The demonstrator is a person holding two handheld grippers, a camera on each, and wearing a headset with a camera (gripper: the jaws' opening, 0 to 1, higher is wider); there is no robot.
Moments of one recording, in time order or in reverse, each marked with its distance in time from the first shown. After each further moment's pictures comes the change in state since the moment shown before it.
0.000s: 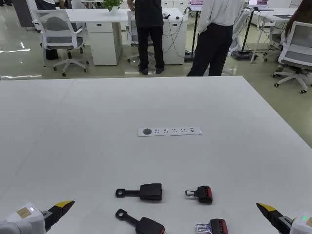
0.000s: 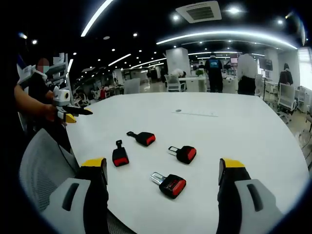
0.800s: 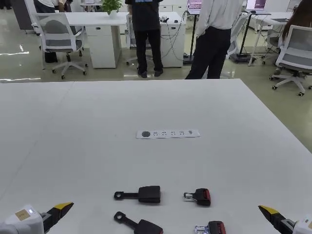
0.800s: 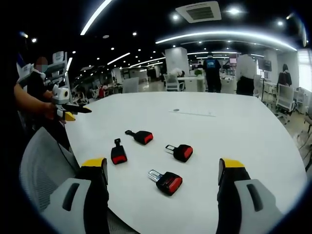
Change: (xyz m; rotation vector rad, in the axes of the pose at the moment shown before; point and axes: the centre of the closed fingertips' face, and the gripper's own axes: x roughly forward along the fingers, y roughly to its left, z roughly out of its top) left arm 0.001 -0.007 0.005 0.009 -0.002 -0.003; right arm -0.004 -0.010 -0.005 -0.004 0.003 -0.004
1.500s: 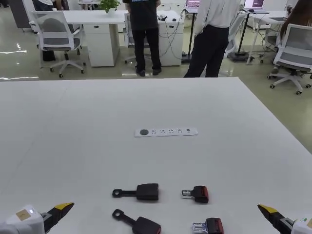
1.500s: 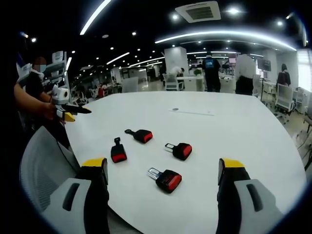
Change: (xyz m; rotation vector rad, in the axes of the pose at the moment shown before) left arm 0.002 -0.003 -0.007 -0.003 0.004 -0.007; right arm -0.008 0.002 -0.001 -0.001 0.003 -0.007
